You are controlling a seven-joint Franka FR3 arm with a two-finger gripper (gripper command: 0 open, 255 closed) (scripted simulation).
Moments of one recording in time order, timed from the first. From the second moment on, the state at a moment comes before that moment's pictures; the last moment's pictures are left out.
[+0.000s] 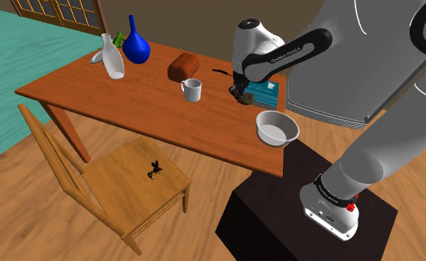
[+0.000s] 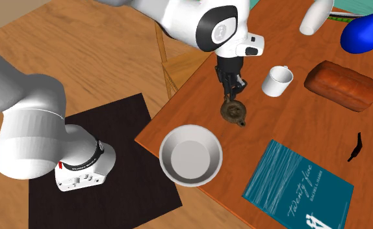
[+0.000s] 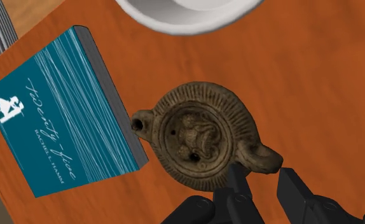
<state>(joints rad) -0.15 0.02 0.19 -2.29 -0.38 2.34 0.20</state>
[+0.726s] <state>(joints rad) -0.17 -0.28 0.15 -2.54 -0.30 2.33 0.08</state>
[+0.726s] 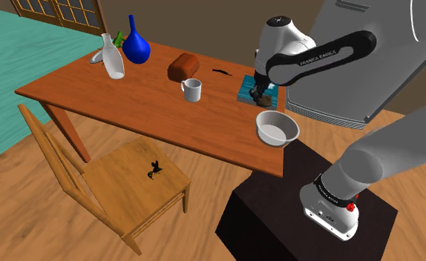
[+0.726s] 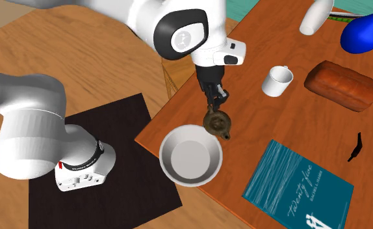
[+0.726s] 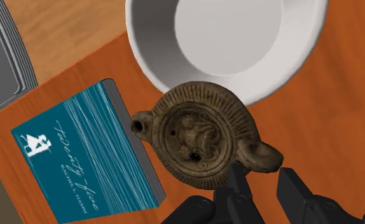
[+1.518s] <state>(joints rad) -0.18 -0.58 0.07 -2.84 -0.30 2.36 -0.02</state>
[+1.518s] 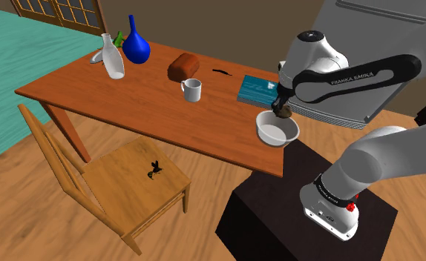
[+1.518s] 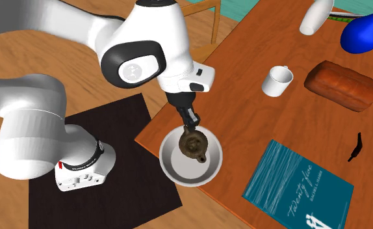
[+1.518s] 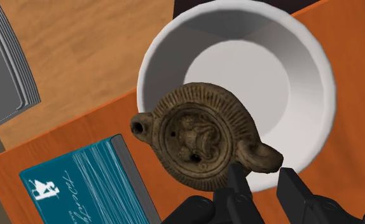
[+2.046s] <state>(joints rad) -0.21 -0.48 0.09 -2.89 -0.35 2.50 0.04</state>
